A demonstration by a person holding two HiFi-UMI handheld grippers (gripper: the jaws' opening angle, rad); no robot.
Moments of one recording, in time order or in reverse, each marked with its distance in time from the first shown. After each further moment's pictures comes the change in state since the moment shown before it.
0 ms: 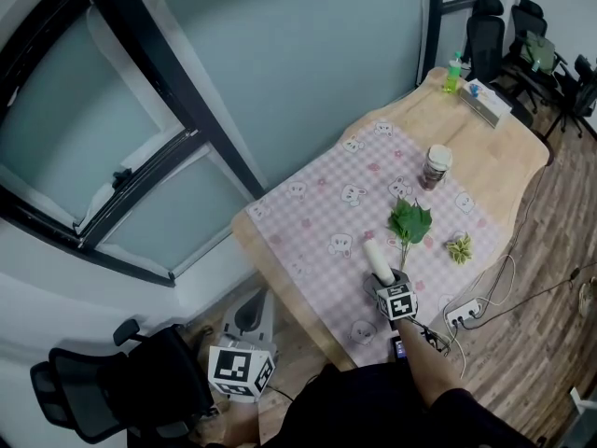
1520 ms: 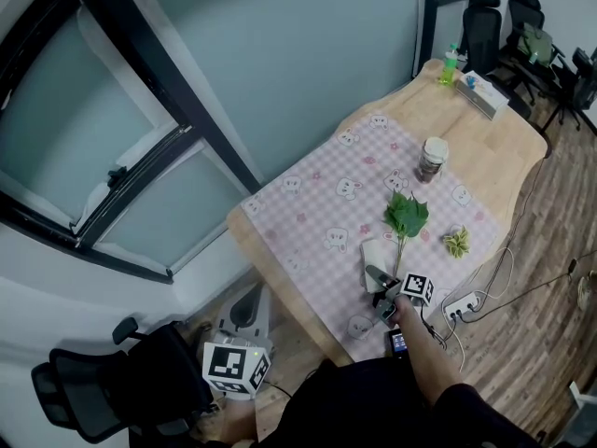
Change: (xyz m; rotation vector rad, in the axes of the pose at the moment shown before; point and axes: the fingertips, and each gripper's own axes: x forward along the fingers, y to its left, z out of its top) left arm 0.006 -0.004 0.006 0.008 0.008 -0.015; right arm -0.001 0.007 -0.012 1.264 -0.104 0.500
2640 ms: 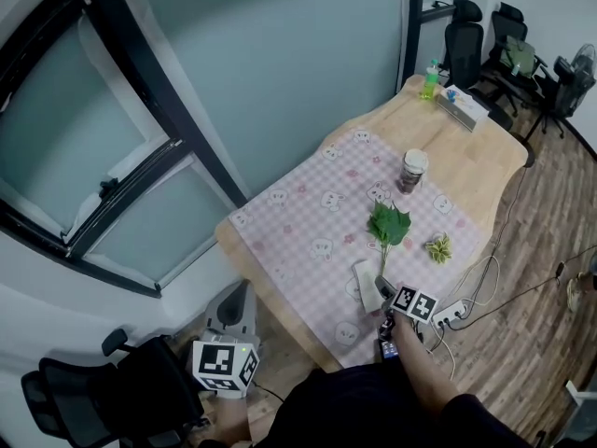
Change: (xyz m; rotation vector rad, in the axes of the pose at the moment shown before) left arm -0.004 0.004 0.017 0.004 -0.051 0.028; right arm -0.106 0.023 0.042 -0.469 -0.255 -0.563
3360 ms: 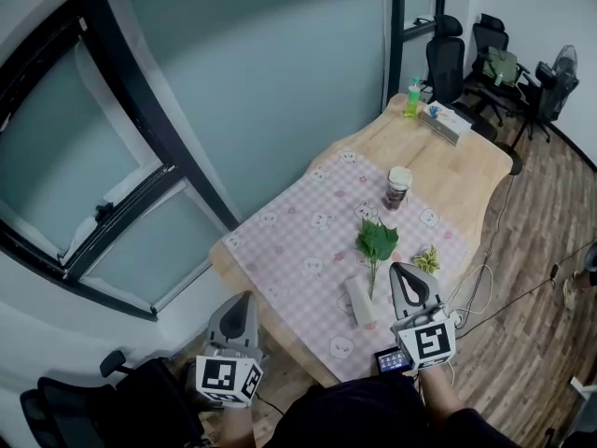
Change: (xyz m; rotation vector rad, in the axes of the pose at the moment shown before) left arm 0.000 -0.020 0.034 -0.016 -0.141 -0.044; right arm -0.214 0.211 0.125 -1.050 -0.656 0.256
